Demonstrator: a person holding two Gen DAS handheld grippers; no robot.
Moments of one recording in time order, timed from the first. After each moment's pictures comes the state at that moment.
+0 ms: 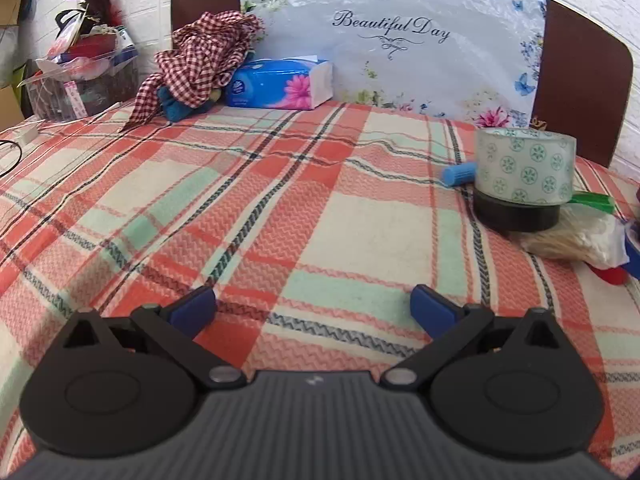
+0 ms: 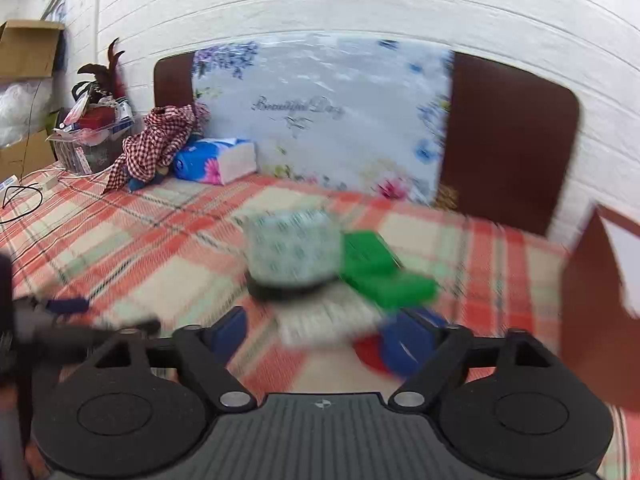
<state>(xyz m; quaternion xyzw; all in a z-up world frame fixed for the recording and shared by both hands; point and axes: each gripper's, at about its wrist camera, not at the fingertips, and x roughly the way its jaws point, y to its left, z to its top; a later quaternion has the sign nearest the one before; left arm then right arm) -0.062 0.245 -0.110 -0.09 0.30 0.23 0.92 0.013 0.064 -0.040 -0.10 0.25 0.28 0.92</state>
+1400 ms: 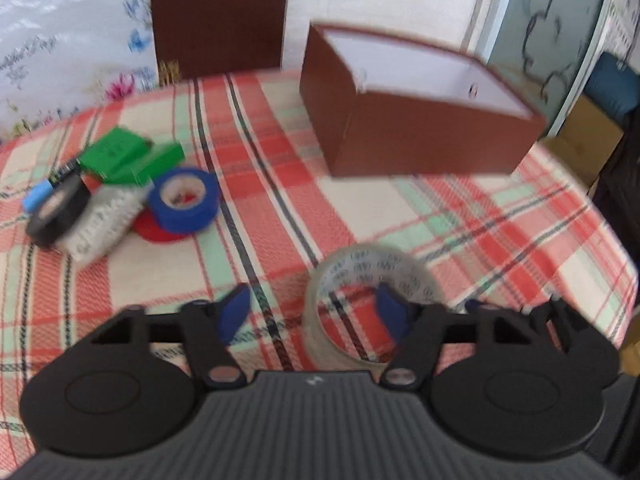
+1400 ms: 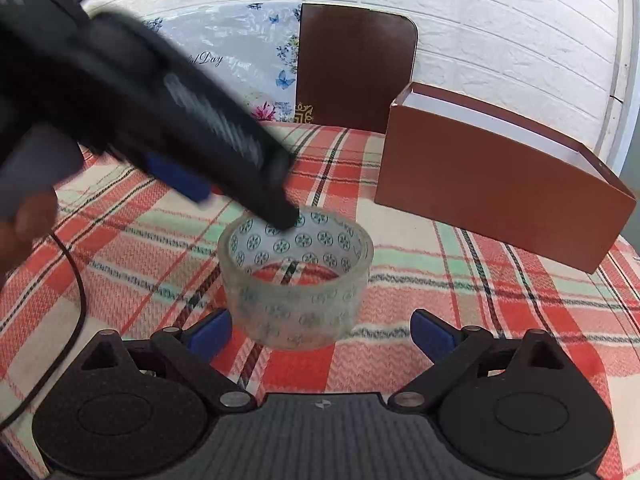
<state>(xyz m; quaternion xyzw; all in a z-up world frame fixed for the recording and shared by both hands) -0.020 0.003 -0.051 0.00 0.42 -0.12 0.90 -0.092 -0.126 -0.097 -0.09 0.28 0.16 0.94</state>
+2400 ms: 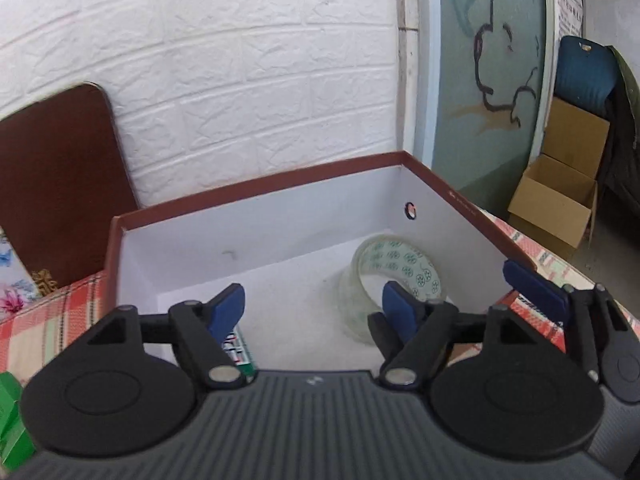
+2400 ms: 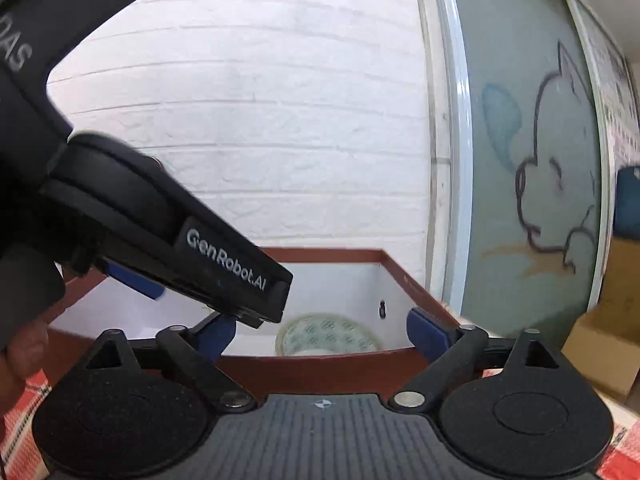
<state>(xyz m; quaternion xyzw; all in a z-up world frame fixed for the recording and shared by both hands) 0.114 -0.182 0.001 0.09 0.27 -0.16 0.94 0.055 -0.262 -0.067 0.00 0.05 -0.03 1.00</state>
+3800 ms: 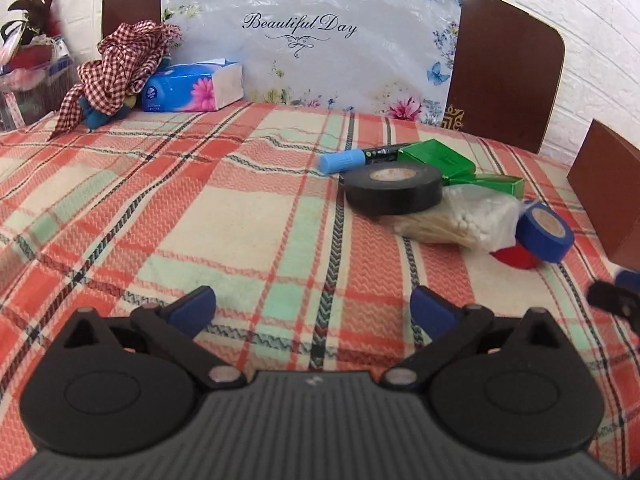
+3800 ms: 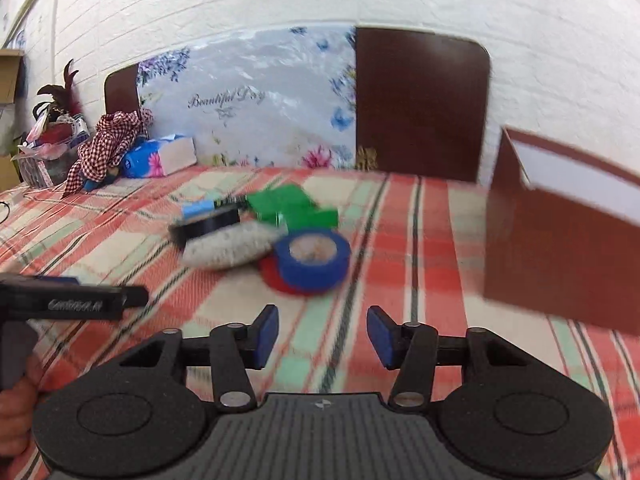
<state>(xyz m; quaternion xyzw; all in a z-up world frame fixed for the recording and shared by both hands) -0.050 0.187 -0.111 -0.09 0.30 0.14 0.94 -0.014 -0.038 -0.083 -0.07 0.24 0.23 0.94</state>
